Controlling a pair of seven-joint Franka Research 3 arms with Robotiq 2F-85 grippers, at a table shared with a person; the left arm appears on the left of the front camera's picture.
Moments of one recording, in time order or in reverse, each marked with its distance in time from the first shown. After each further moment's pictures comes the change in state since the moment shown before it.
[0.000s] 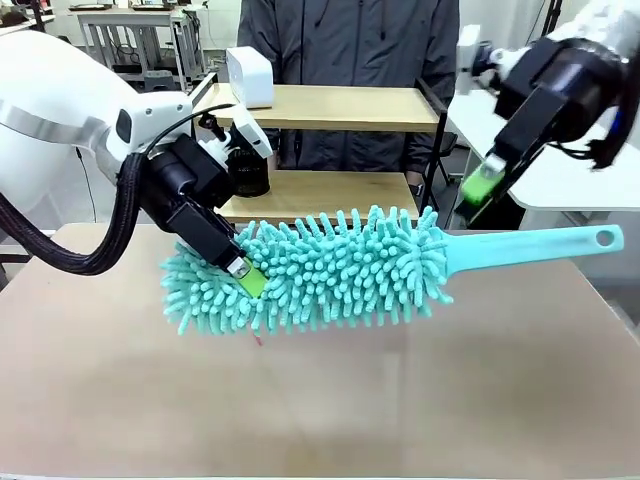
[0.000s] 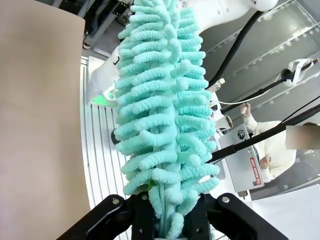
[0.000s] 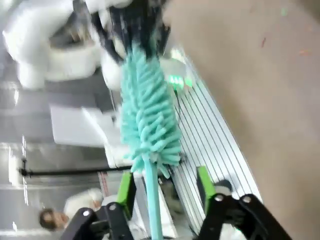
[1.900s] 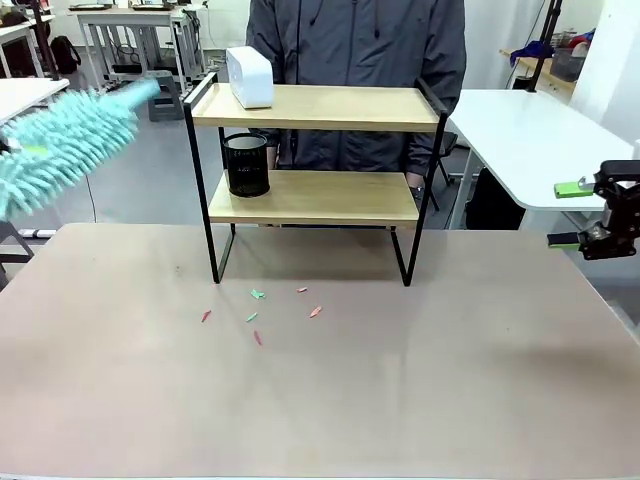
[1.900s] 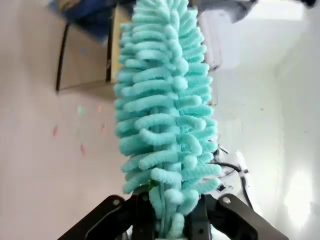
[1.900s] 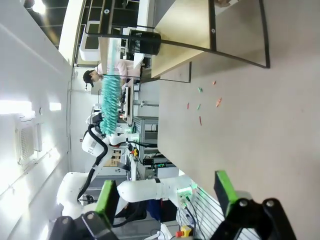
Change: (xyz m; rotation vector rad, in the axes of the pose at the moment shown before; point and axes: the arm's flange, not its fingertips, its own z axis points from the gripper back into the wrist) left arm -0.222 -0.065 0.222 0.383 -1.136 0.871; right arm -0.151 -0.156 0.070 0.068 -0.737 -0.434
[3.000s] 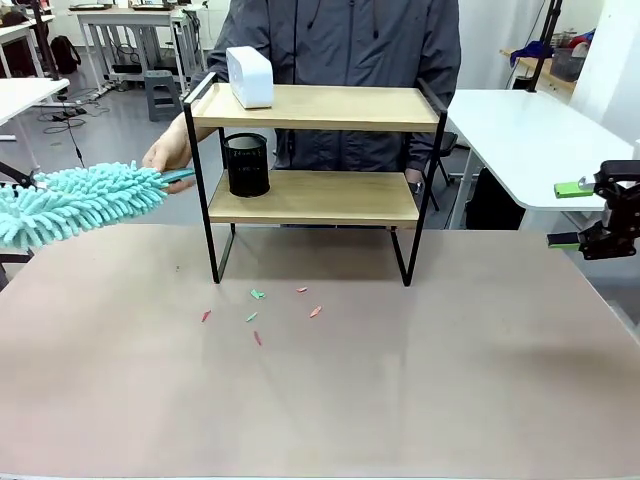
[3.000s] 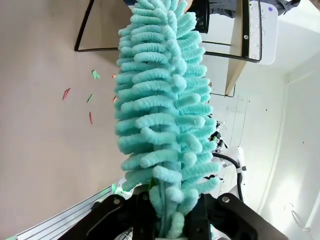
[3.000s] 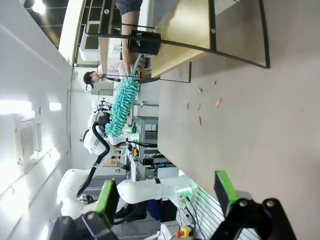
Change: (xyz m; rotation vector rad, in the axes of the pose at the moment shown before) left arm -0.003 0.016 -0.009 0.061 0.091 0.150; right arm 0.000 0.000 0.000 0.000 0.000 0.000
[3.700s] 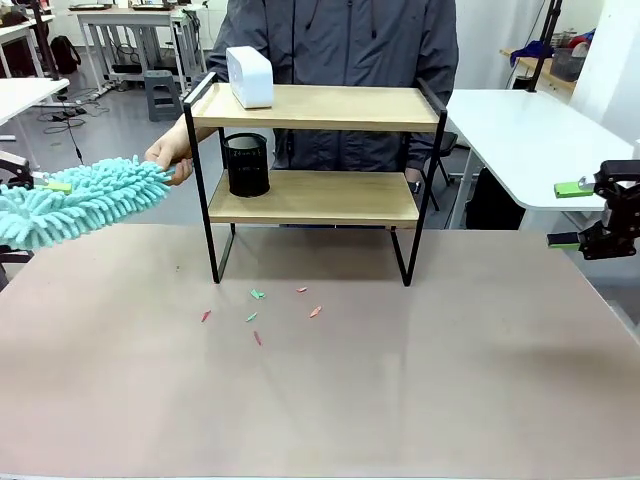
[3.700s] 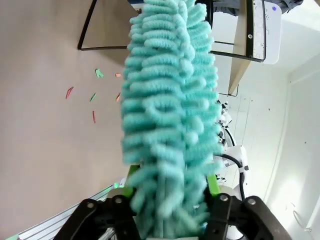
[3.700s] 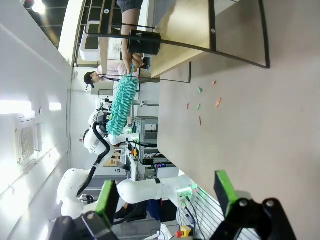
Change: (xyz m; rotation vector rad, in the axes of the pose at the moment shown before) left arm 0.000 0.003 0.001 0.012 0.006 0.001; right arm 0.000 0.000 0.000 0.000 0.000 0.000
